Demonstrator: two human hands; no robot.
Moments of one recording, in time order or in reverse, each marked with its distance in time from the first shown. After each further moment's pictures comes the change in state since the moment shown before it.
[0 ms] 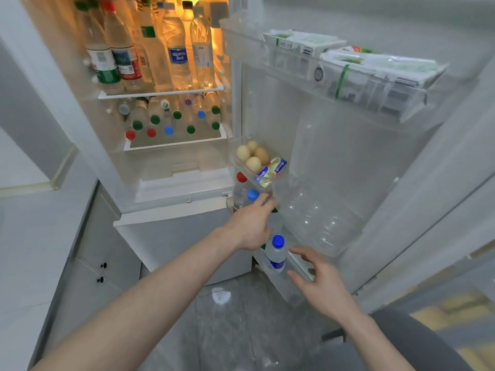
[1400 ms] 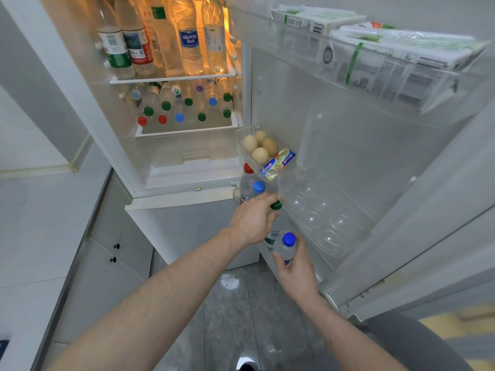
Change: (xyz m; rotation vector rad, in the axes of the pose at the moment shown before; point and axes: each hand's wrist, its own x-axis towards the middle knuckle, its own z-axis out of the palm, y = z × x) left_hand 0.010 -0.002 0.031 -0.147 0.277 -0.080; right_hand 0.046 0.045 0.078 0.073 0.160 0.095
